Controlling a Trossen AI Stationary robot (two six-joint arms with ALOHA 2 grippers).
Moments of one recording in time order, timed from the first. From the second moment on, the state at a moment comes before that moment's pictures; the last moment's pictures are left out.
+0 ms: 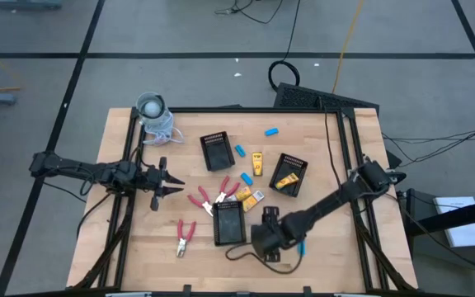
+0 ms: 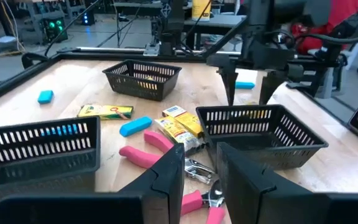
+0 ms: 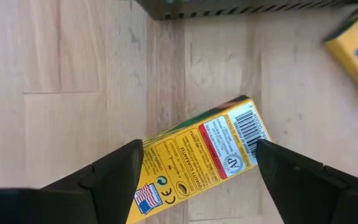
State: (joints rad) left arm -0.16 0.22 0.02 0.04 -0.05 -0.06; right arm 0.52 1.99 1.34 -0.64 0.21 0.50
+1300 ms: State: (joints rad) left arm -0.23 1.34 0.69 -0.60 -0.13 -0.11; right arm 0.70 1.84 1.33 -1.03 0.66 0.68
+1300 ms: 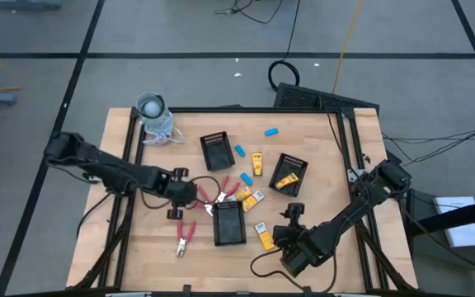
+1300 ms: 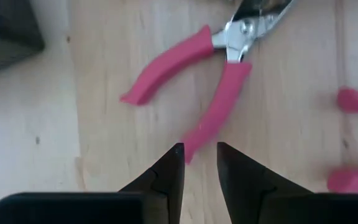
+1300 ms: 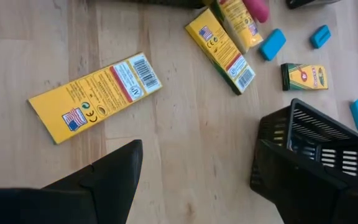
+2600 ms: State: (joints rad) left arm -0.26 1.52 0.70 -0.52 -0.14 -0.07; right arm 0.70 1.84 1.34 -1.06 0.63 0.70
